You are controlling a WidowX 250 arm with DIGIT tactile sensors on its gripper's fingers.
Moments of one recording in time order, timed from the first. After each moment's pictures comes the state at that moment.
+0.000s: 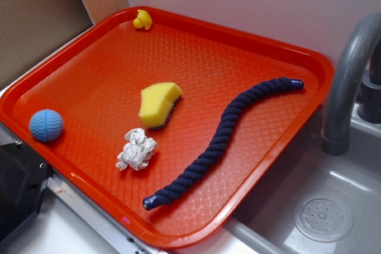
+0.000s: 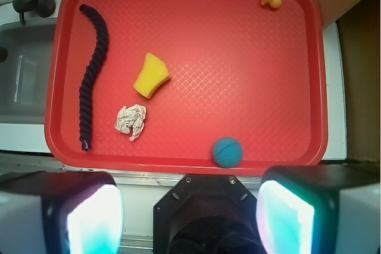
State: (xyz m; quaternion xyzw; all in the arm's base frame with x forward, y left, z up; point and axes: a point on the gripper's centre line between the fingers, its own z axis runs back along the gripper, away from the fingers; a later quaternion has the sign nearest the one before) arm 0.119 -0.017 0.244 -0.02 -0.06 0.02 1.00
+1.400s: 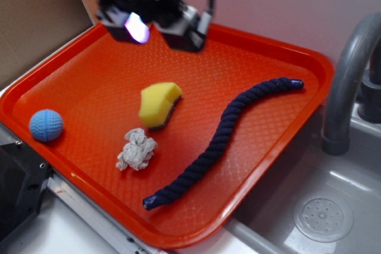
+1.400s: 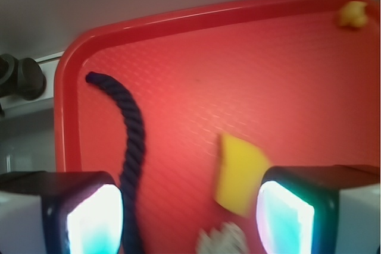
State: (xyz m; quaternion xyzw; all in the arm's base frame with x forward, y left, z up) arm 0.241 -0.119 0.120 -0.04 -0.11 0.12 0.99
